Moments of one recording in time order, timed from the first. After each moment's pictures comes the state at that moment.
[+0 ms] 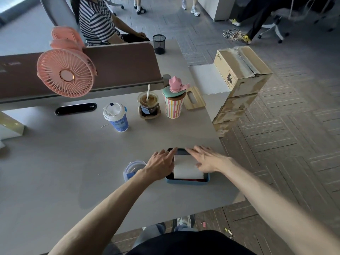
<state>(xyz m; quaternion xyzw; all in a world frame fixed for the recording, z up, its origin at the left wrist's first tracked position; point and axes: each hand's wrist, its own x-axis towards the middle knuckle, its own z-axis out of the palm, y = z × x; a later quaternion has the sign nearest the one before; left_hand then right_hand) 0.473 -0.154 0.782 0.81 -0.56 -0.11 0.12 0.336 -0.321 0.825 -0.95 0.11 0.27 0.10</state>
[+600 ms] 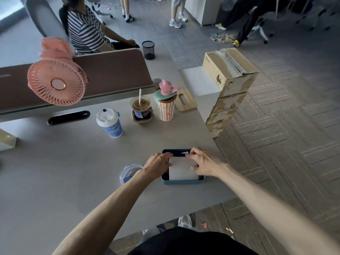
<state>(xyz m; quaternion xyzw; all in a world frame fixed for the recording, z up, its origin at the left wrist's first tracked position) 0.475 -0.165 0.789 0.81 -0.51 -0.23 0.15 0.309 -0.313 0.815 -0.97 0.16 0.14 0.14</state>
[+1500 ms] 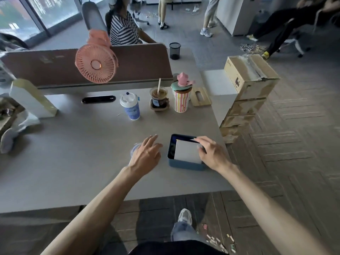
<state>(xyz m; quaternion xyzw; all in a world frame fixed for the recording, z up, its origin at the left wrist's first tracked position) 0.427 -0.058 0.829 0.83 -0.52 0.01 0.20 0.260 -0.273 0.838 -0.95 0.19 -0.12 0.23</state>
